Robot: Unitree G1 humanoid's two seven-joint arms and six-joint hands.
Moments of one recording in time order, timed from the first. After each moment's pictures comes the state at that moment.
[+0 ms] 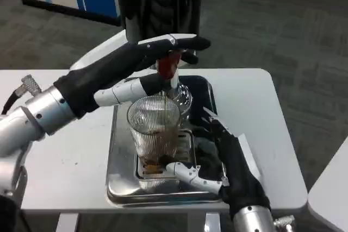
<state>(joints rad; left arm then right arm) -0.84 0.51 0.01 0.72 -0.15 -0.76 -0.84 -0.26 0.07 0.25 0.18 -0.33 -0.12 -0.25</state>
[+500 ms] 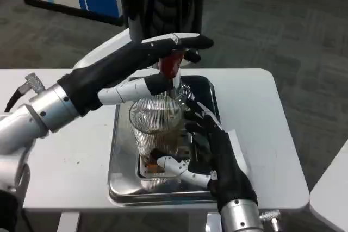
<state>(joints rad) -0.87 0.51 -0.02 0.77 -0.14 -0.80 -0.81 -0.34 0.09 0.27 0.33 -0.33 -0.18 -0.33</state>
